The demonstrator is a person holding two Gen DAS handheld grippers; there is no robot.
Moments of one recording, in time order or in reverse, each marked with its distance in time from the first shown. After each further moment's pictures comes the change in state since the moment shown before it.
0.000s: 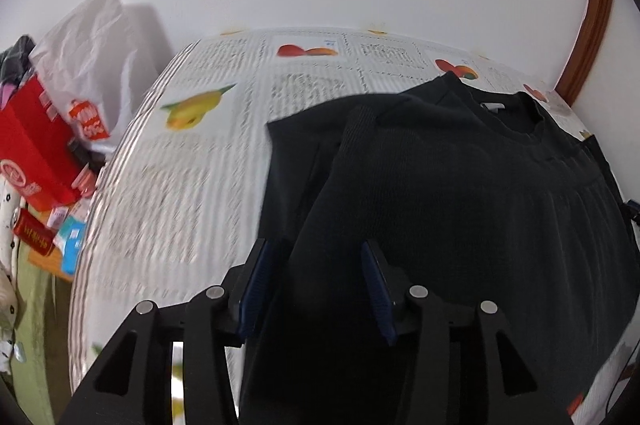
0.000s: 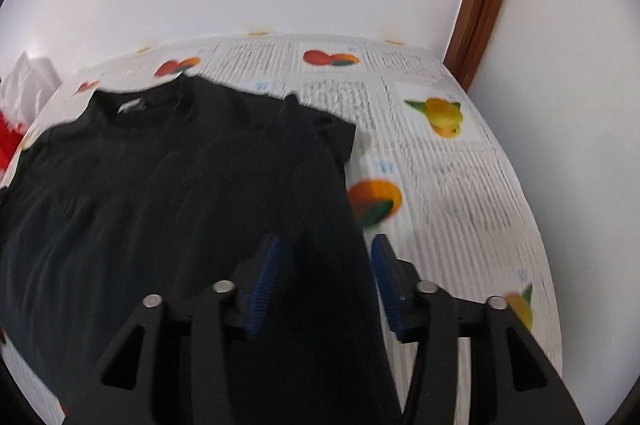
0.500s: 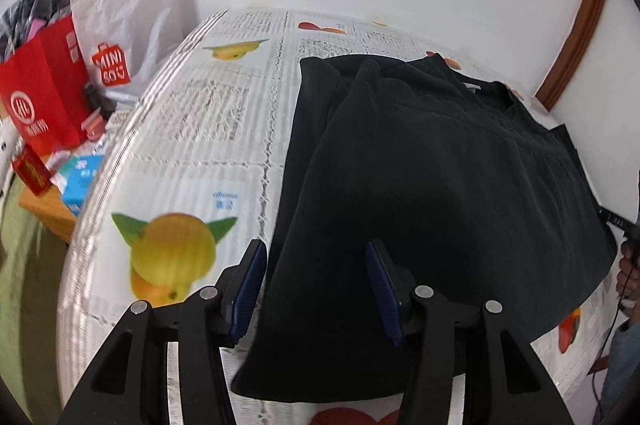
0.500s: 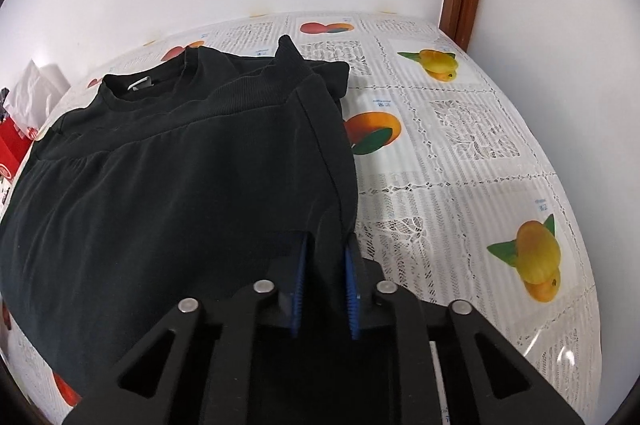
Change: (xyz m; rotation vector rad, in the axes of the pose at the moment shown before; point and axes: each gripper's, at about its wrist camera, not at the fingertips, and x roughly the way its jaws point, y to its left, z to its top) left arm -0.040 0.030 -0.071 -0.103 0.001 -0.089; right arm 0.005 -0.014 -0.037 0.087 0.002 0.083
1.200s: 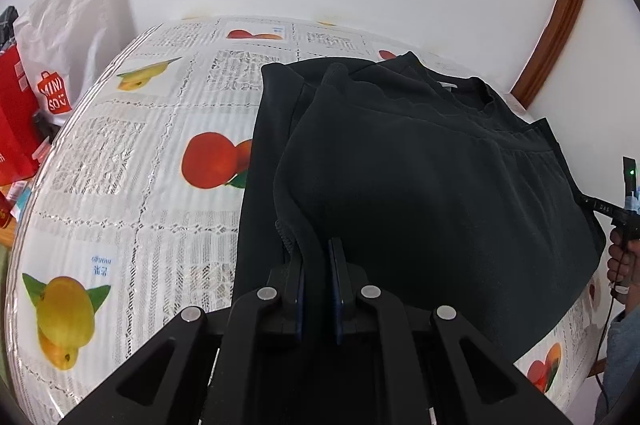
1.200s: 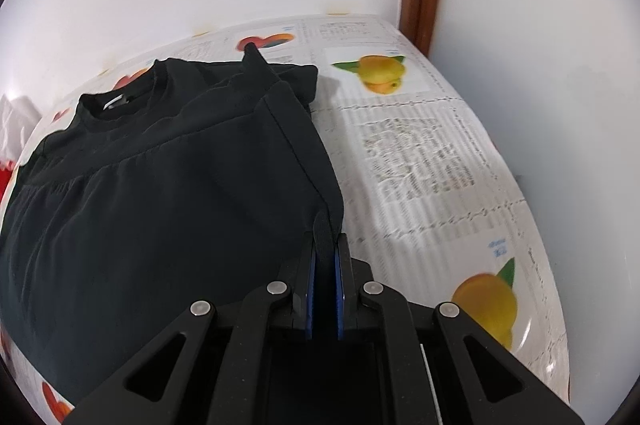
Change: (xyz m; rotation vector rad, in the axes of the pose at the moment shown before) left arm 0.043 -0.065 0.032 0.068 -0.013 -0.070; right arm 0.016 -0.061 0.034 0.071 0.015 -0.076
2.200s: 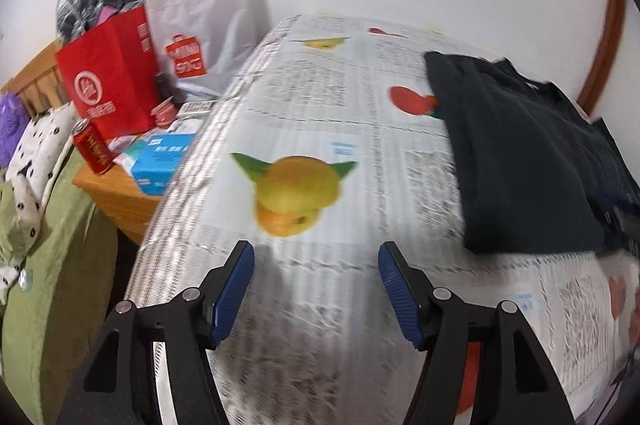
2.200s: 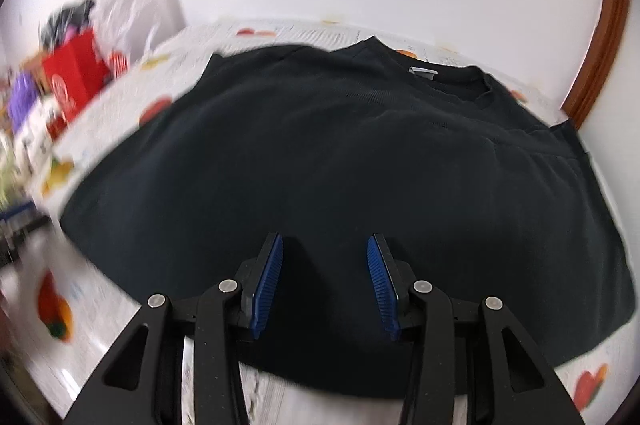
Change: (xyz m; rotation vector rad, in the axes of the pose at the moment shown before) left arm -0.074 0.103 -0.083 -0.098 -0.057 0.270; right arm -0.072 0.318 -0.114 -0.402 -0.107 0.108
